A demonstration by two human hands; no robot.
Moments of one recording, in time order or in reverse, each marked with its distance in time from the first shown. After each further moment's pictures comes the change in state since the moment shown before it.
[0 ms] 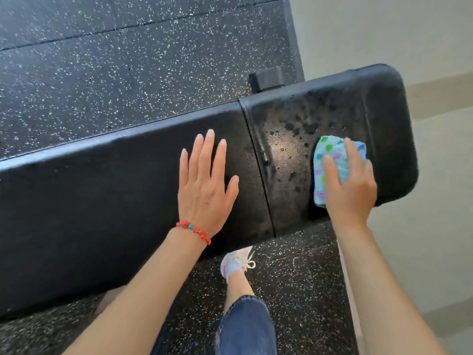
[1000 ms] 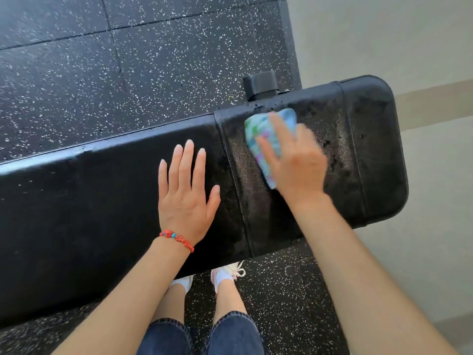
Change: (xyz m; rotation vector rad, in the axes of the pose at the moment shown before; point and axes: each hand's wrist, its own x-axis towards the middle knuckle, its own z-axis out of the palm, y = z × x) left_hand 0.013 0.009 0.027 0.135 0.024 -0.044; right_hand 0.061 -0.046 0.039 -0.237 0.122 -0.574
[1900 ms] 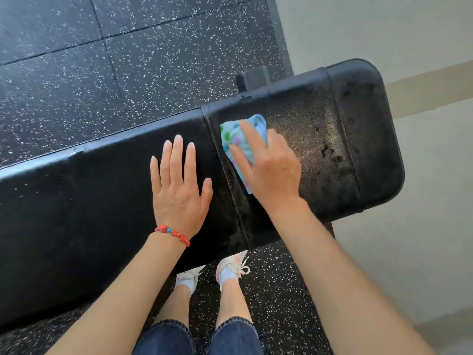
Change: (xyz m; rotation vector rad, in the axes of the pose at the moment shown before) left_hand -0.002 0.003 -0.002 0.026 0.021 0.015; right_hand -0.026 -0.025 -0.009 0.142 -0.076 -0.031
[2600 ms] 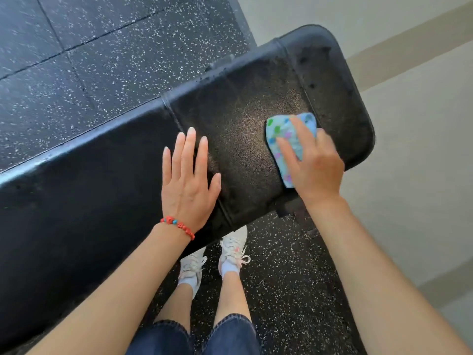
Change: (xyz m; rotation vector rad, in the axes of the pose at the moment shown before) left_hand -0.004 0.041 0.004 -0.067 -0.055 0.218; right_hand -0.065 0.084 -0.031 -0.078 0.108 0.294
